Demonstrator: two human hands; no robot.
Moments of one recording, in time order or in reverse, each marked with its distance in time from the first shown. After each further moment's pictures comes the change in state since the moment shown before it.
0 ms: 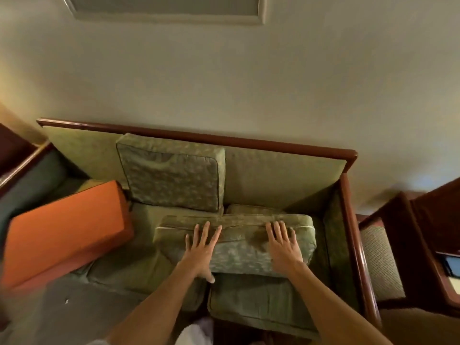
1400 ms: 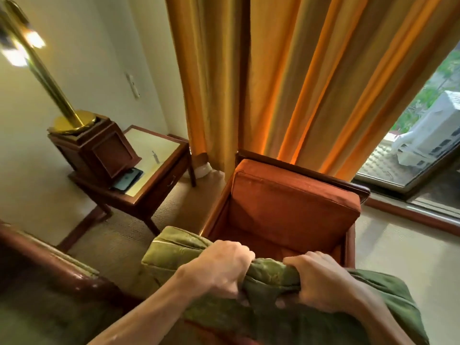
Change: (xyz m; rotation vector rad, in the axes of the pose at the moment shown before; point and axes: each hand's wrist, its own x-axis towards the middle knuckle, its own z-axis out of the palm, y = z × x) left_hand -0.437 0.715 0.175 0.725 -0.137 1.713; right_hand -0.872 0.230 0.135 0.703 0.193 0.926
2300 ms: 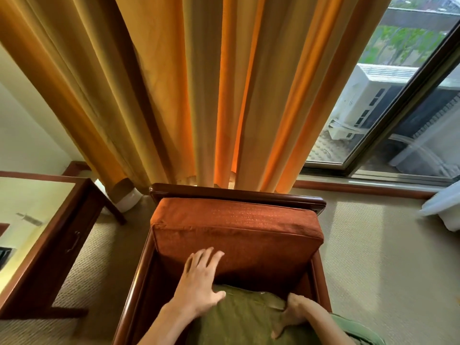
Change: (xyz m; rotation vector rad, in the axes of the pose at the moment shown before) left_hand 0.315 -0.112 0.112 -0.149 0.085 -0.163; right_hand 0.164 0.294 0.107 0.498 -0.562 0.877
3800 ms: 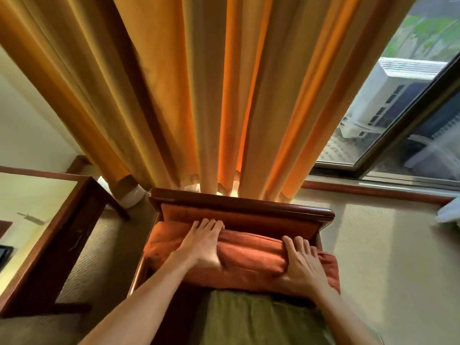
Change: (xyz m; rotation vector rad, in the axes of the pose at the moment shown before) left_hand 0.128 -0.029 -0.044 0.173 -0.169 0.046; right_hand -0.003 -0.012 -0.092 -0.140 0.899 -0.399
